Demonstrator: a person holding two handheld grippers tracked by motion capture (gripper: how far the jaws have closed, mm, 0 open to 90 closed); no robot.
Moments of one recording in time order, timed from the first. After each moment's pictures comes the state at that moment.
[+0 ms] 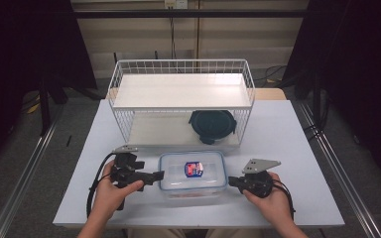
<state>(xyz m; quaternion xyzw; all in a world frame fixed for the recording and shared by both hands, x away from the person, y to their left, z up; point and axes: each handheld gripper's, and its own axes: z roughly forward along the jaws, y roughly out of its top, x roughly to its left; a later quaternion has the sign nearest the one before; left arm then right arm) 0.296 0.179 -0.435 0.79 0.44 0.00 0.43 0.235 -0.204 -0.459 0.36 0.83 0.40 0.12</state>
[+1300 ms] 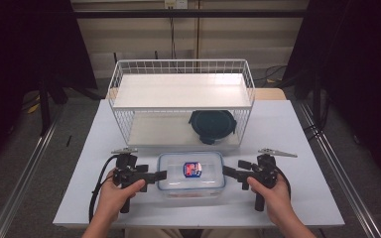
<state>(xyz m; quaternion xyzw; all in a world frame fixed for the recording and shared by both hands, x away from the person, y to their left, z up) 0.294 0.176 -0.446 0.75 0.48 -0.04 0.45 0.257 -0.220 -0.460 0.53 0.65 0.54 0.00</state>
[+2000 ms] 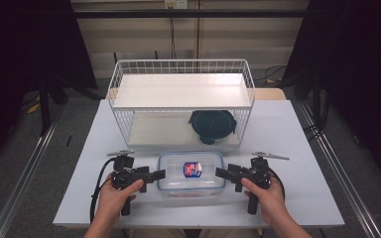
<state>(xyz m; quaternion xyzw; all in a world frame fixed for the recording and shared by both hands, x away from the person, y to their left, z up) 0.288 0.181 -0.452 0.73 0.50 -0.06 0.47 0.257 -0.205 -0.470 0.54 0.63 0.56 -0.04</state>
